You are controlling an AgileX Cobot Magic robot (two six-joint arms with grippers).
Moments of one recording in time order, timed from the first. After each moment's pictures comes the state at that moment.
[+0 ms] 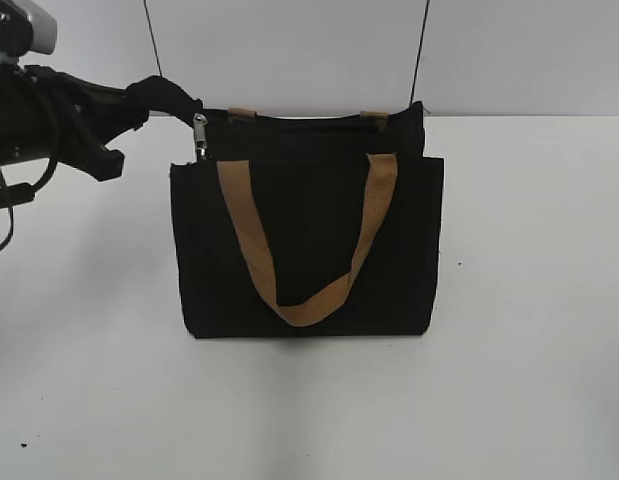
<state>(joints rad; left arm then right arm) -0.19 1.56 -0.74 0.88 -0.61 -0.39 -0.03 0.00 -0.49 0.12 1.10 -0.06</state>
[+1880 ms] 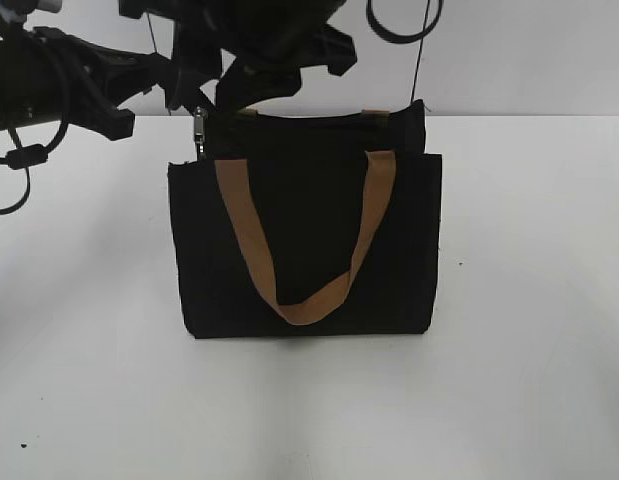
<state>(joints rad) -0.19 1.60 -0.85 0.89 -0.62 -0.44 0.72 1.82 -1.67 0.31 0.85 0.26</state>
